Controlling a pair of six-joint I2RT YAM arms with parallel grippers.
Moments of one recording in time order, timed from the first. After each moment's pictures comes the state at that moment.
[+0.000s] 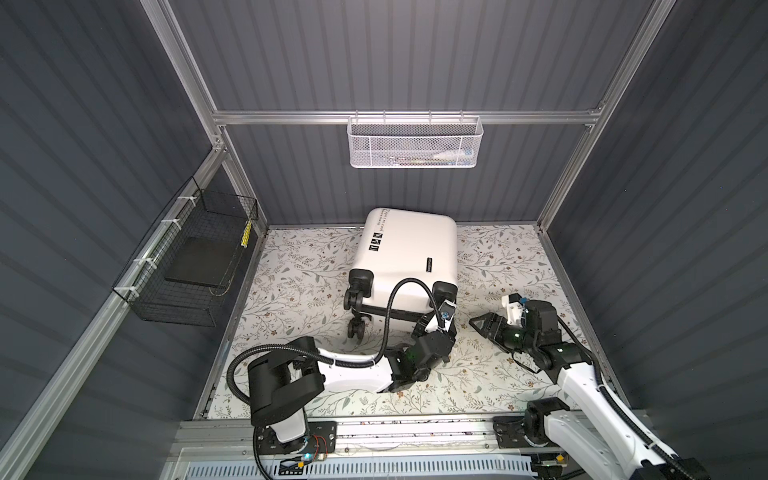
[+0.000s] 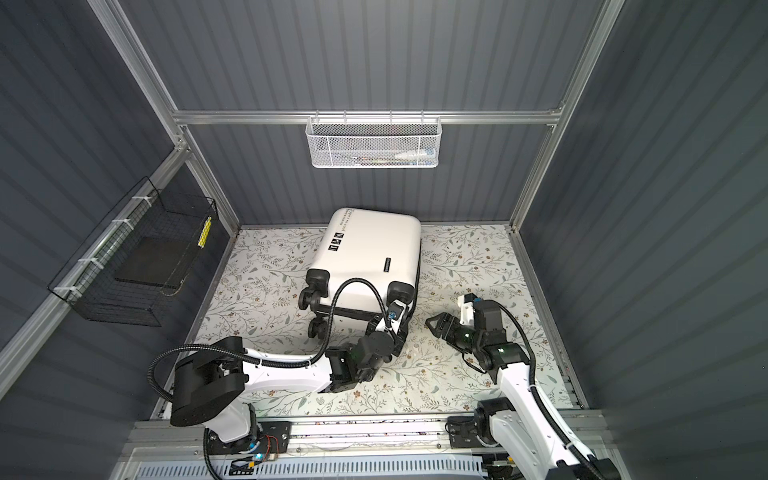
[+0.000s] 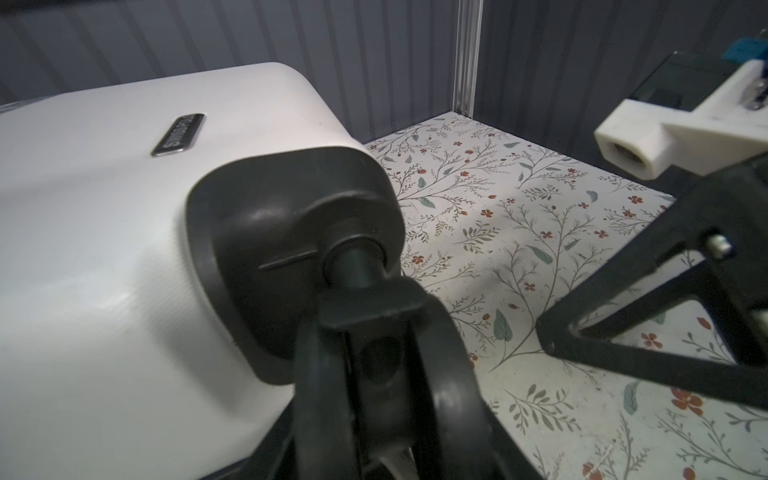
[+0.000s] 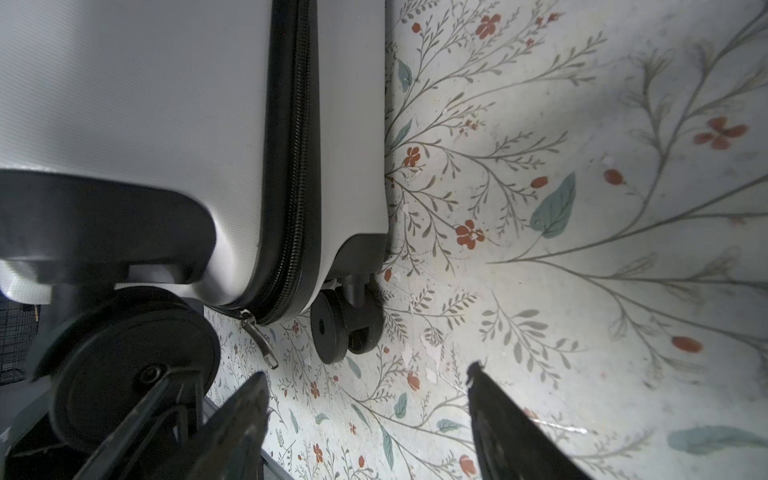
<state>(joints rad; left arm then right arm) -1.27 1.67 0.87 0.45 -0.71 -0.14 0.14 0.82 0.44 -0.37 -0.51 0.69</state>
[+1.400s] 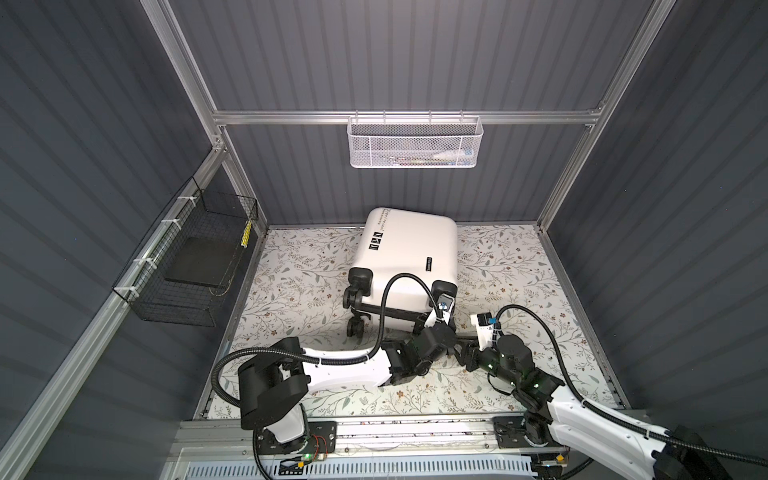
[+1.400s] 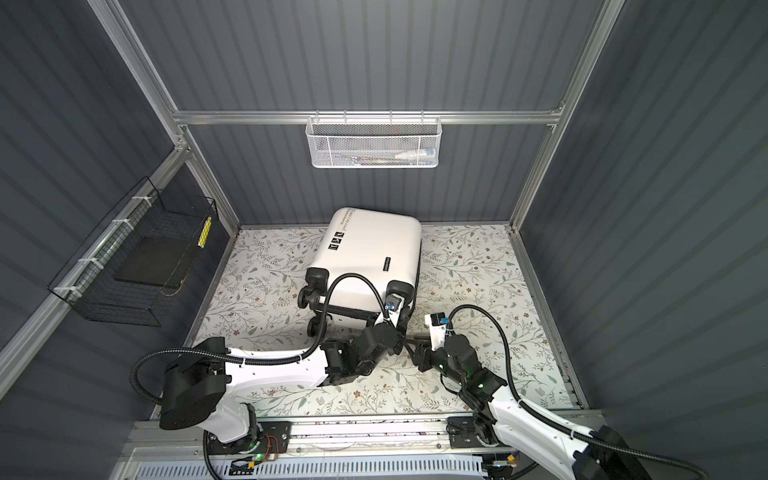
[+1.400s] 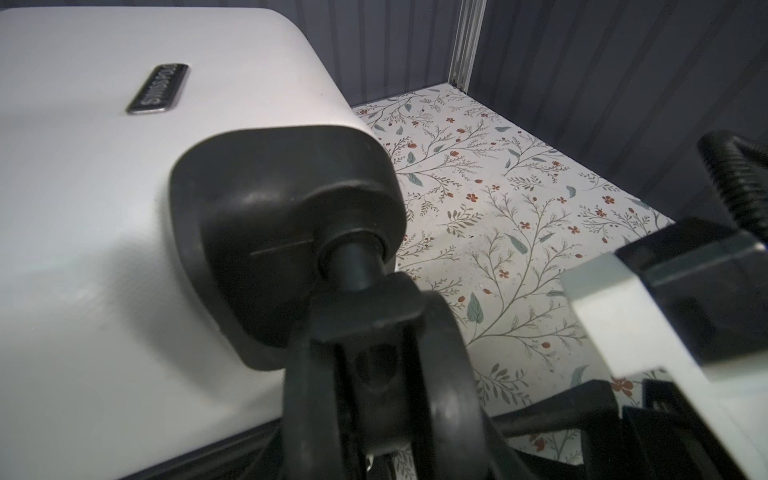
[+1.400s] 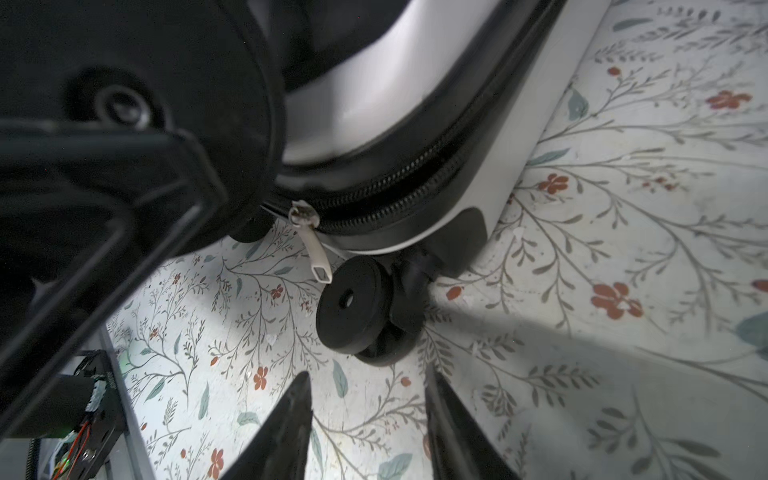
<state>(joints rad) -1.27 1.62 0.97 0.16 -0.61 -0.35 0.67 0.78 0.09 0.32 -0.10 0.50</state>
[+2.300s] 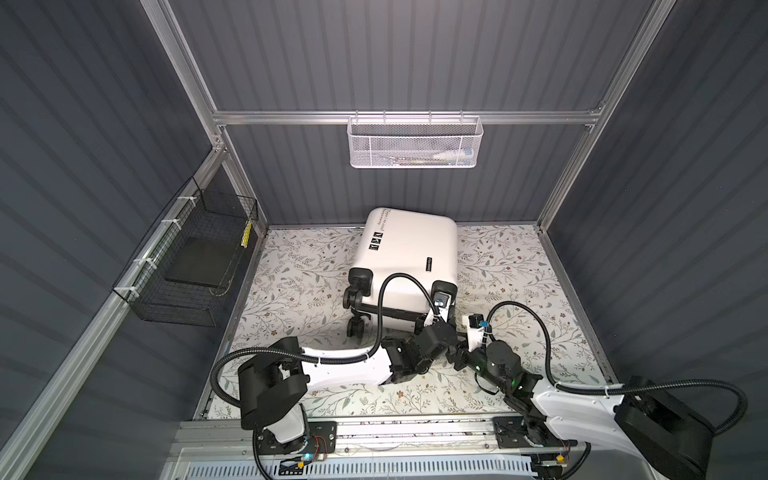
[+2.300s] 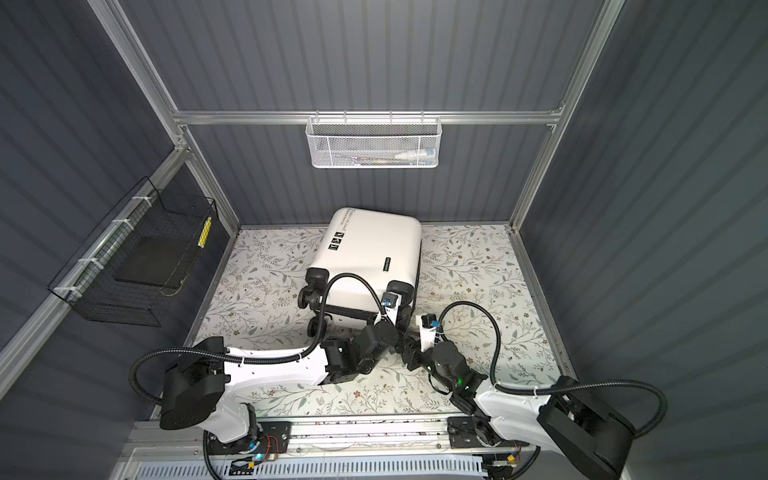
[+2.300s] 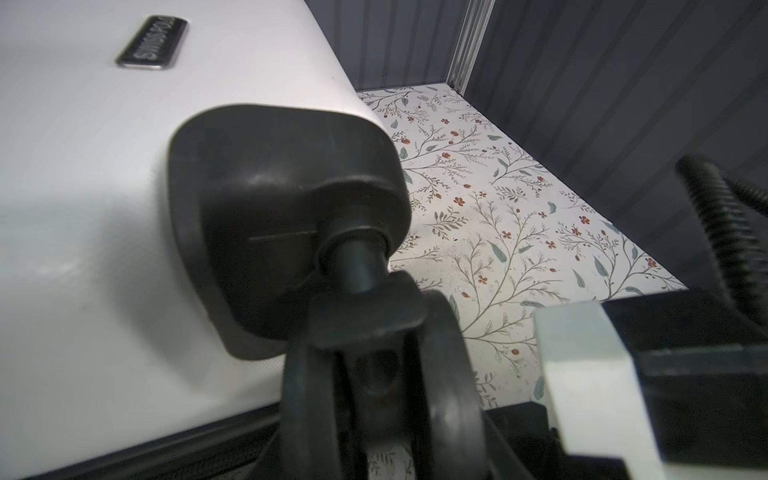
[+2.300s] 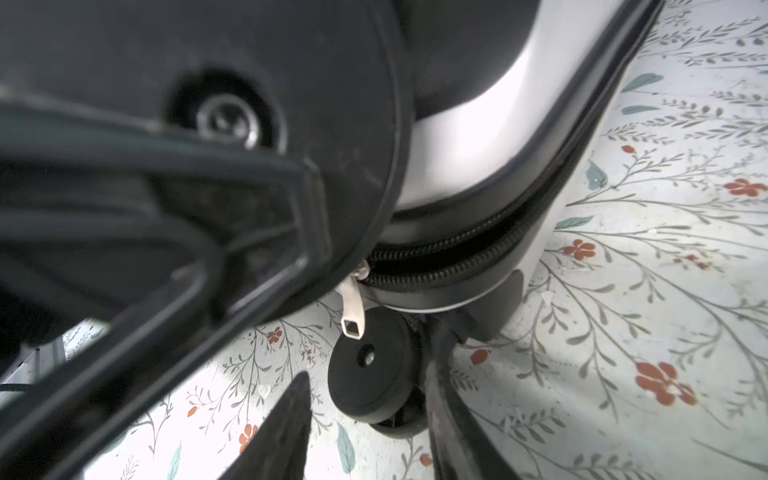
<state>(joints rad) -1.26 1.62 0.99 0.13 -0.58 -0.47 0.82 1.10 0.05 0.78 0.09 0.47</state>
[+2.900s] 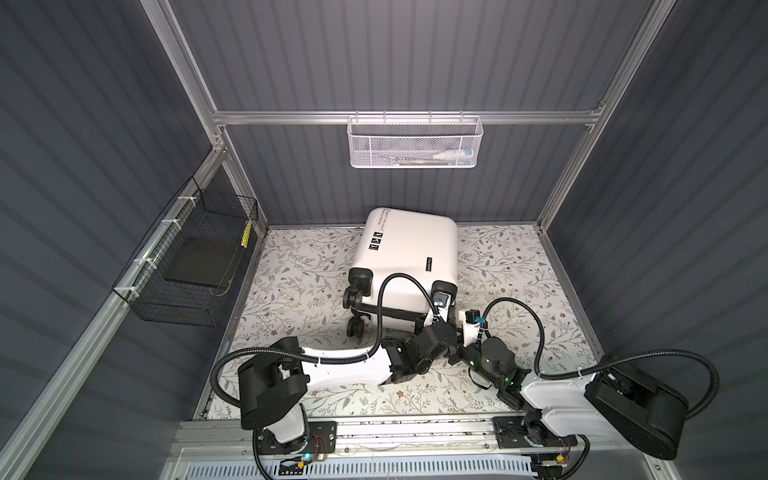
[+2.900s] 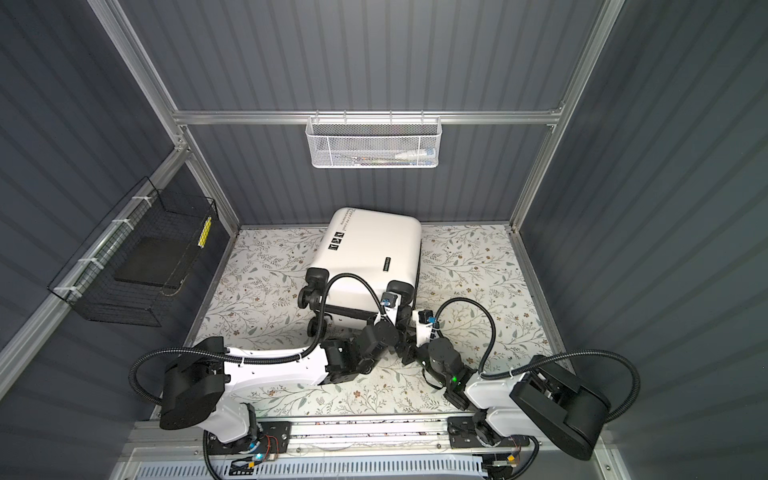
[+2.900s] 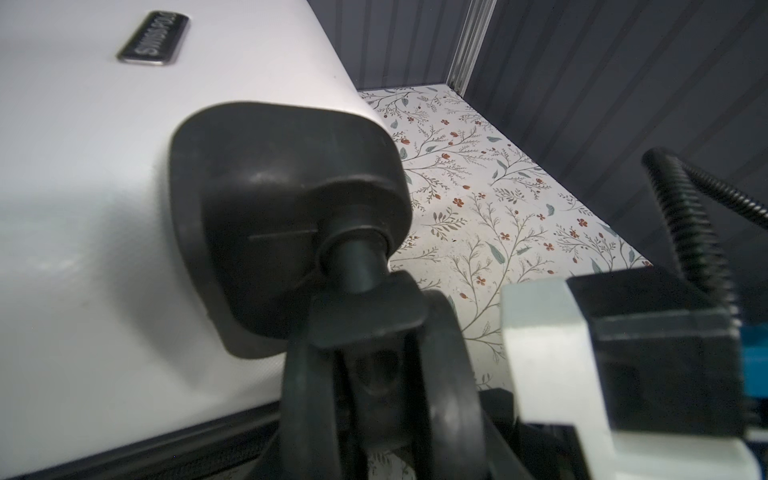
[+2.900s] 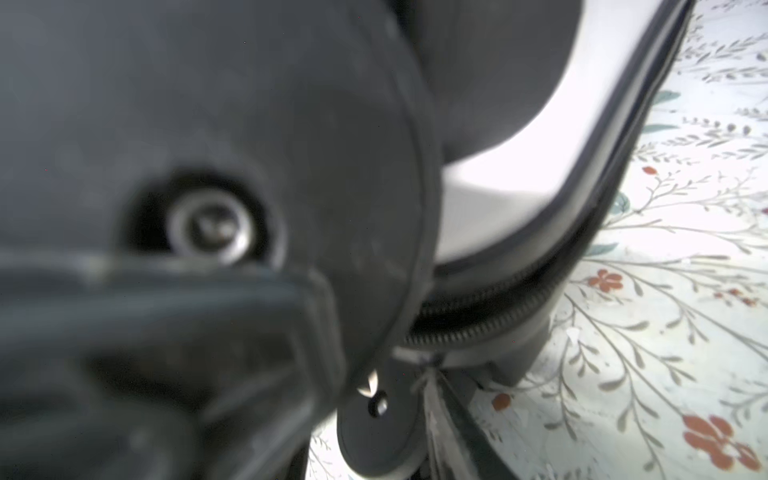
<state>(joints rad) -1.26 1.62 0.99 0.13 -0.58 -0.48 0.82 1.27 0.09 0.96 0.11 0.49</state>
